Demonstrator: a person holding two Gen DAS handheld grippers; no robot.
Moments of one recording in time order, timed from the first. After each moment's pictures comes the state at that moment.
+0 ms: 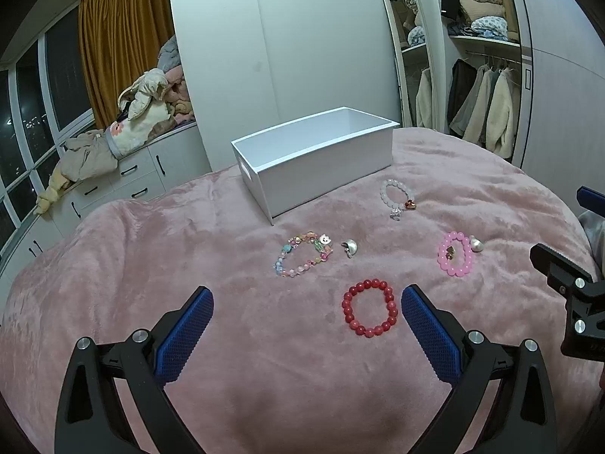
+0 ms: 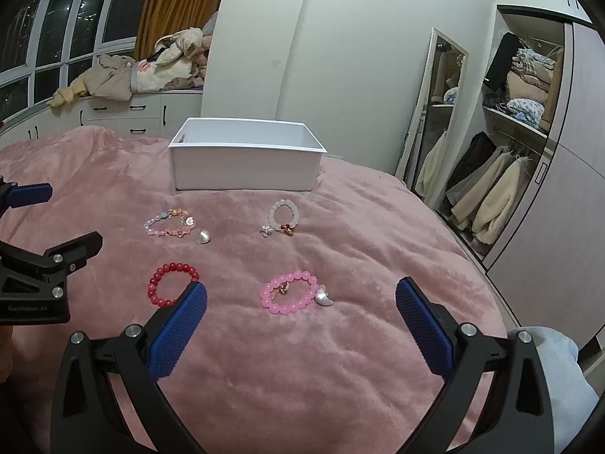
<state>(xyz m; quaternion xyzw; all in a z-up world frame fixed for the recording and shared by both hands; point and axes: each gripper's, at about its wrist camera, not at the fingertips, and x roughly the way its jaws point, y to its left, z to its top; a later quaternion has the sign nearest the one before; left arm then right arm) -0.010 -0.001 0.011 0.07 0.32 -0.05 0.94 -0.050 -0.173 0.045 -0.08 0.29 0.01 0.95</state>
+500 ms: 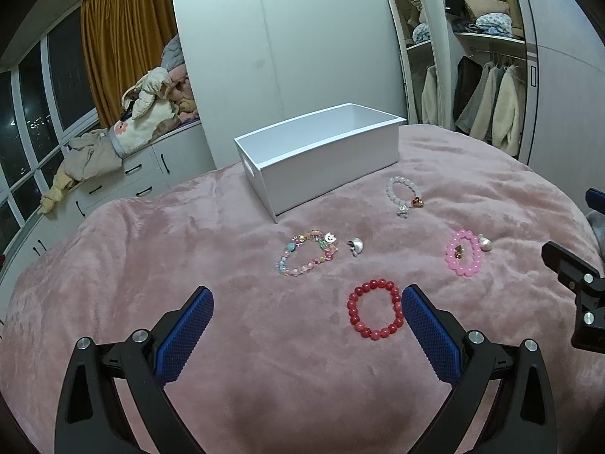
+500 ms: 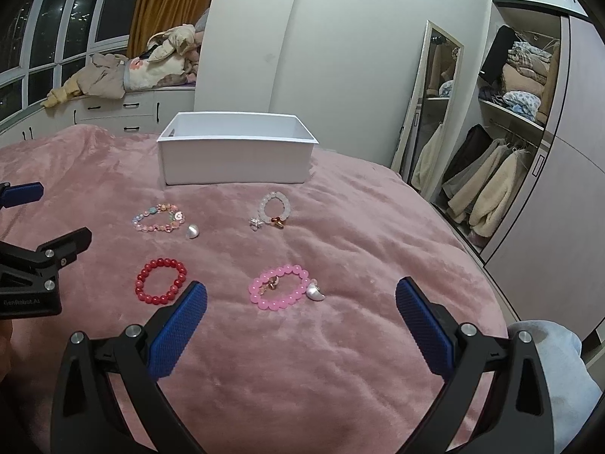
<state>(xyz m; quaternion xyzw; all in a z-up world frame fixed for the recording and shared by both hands) -0.003 -0.009 -0.006 0.15 0.33 -0.01 0.93 -0.041 -0.184 0.037 -0.08 0.30 0.00 0.95</state>
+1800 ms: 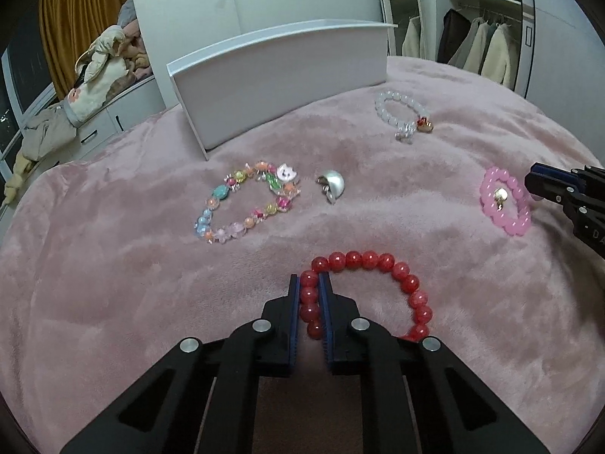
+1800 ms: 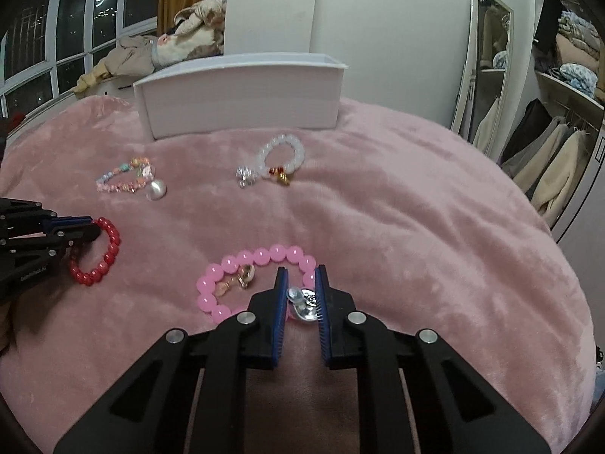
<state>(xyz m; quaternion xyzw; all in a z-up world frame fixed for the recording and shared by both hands) 0.094 -0.021 -0.111 0.12 0.41 -0.07 0.90 0.059 -0.231 -0.062 -0.06 0.34 0.11 0.93</state>
